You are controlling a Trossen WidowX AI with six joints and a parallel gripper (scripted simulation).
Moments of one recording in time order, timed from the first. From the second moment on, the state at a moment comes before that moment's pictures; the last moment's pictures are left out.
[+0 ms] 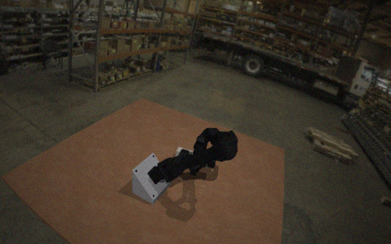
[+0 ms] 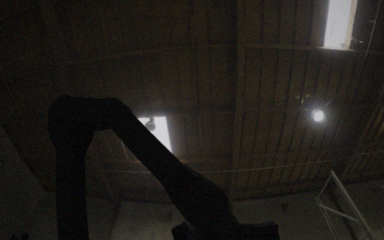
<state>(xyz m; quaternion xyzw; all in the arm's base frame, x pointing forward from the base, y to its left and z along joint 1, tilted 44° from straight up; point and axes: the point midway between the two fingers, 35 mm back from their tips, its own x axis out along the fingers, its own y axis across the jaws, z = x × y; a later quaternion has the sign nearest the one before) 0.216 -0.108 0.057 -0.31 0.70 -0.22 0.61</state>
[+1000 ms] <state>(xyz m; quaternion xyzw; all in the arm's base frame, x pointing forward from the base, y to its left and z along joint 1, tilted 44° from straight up) 0.242 -0.108 0.054 -0.31 0.70 -0.22 0.61</state>
